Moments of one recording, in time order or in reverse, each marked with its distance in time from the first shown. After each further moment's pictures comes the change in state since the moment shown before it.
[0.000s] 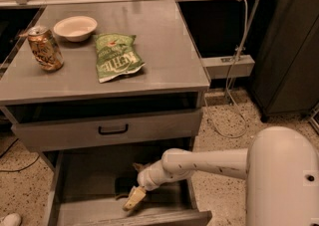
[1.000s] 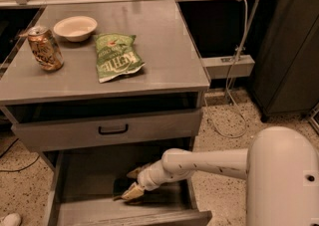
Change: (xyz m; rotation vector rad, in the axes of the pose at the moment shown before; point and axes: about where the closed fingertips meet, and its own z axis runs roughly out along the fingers) arm 0.000 0.000 0.000 0.000 0.000 0.000
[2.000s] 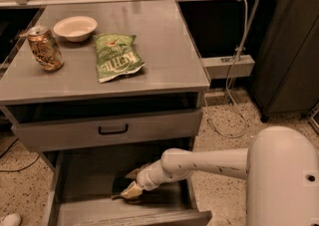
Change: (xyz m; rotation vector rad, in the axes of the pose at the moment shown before) arm -0.005 0.001 0.000 0.002 -0.005 0.018
